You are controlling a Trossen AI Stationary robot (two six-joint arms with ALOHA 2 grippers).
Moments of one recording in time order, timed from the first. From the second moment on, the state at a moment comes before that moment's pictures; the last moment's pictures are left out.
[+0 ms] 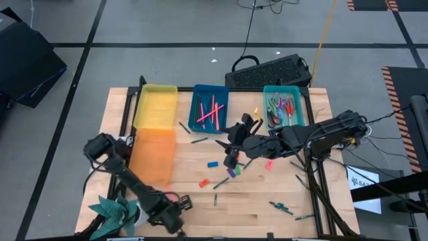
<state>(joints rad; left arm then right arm) -0.75 1.92 1.19 -0.60 -0.06 0.42 0.30 1.56 1.56 -0.56 0.64 0.27</state>
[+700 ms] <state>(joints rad) -0.35 1.87 1.32 -0.42 0.04 0.40 0.46 1.55 1.53 -1.00 0.50 0.56</state>
